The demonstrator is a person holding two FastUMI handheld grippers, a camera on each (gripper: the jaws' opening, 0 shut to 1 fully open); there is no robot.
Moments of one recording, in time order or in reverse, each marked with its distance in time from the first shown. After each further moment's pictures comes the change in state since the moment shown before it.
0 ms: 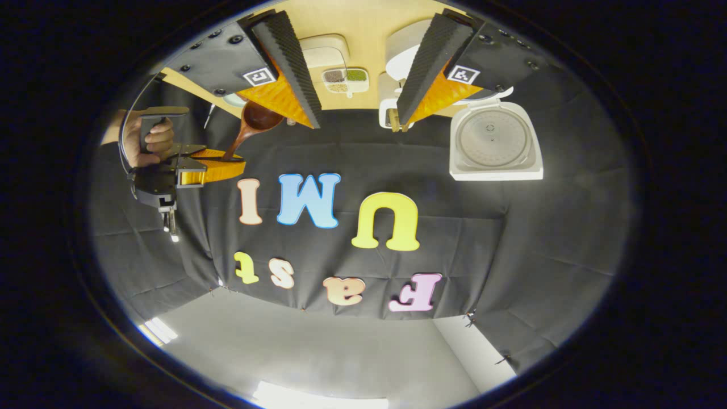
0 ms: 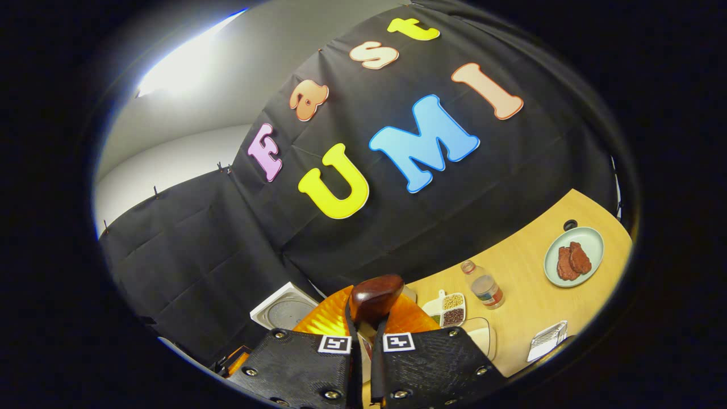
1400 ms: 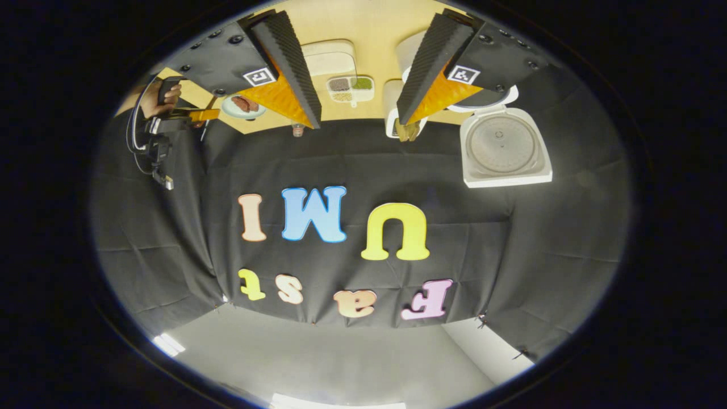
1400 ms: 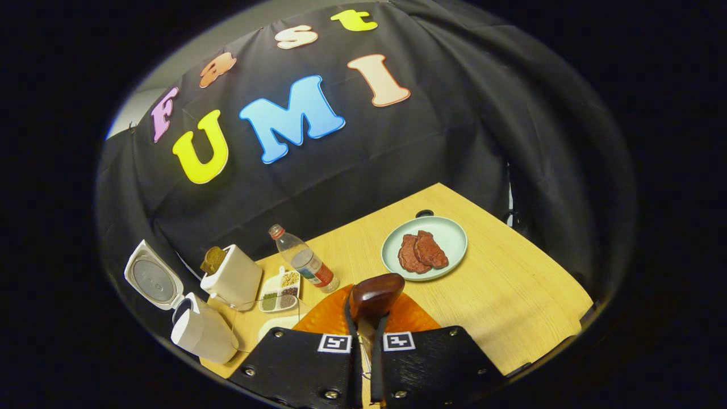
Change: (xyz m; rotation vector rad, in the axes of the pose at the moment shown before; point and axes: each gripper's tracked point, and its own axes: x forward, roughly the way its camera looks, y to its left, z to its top) left arm 0.007 -0.034 -0.020 0.051 0.070 0.042; right arm -0.055 -0.258 -0.072 -0.130 0.078 -0.605
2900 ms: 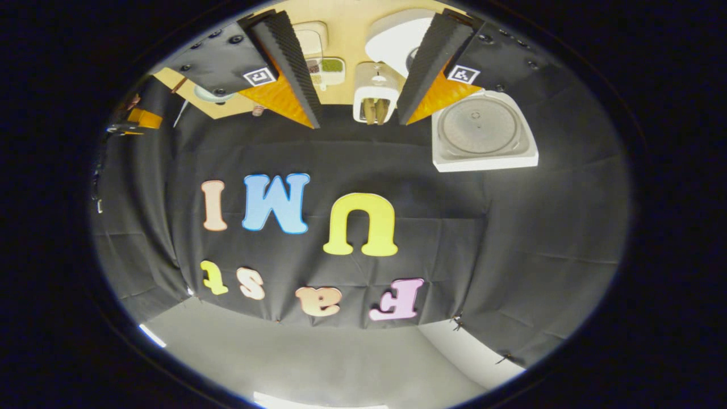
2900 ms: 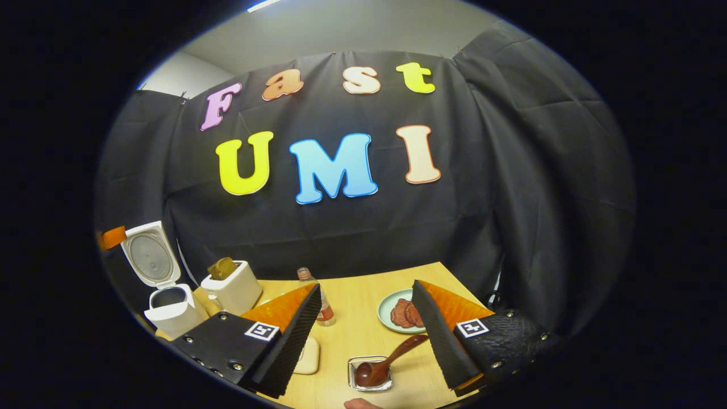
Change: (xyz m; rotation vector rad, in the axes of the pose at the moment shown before) left arm 0.069 0.087 0.049 -0.052 -0.007 0.135; right arm -0.101 0.066 0.089 -0.290 -0.320 0.040
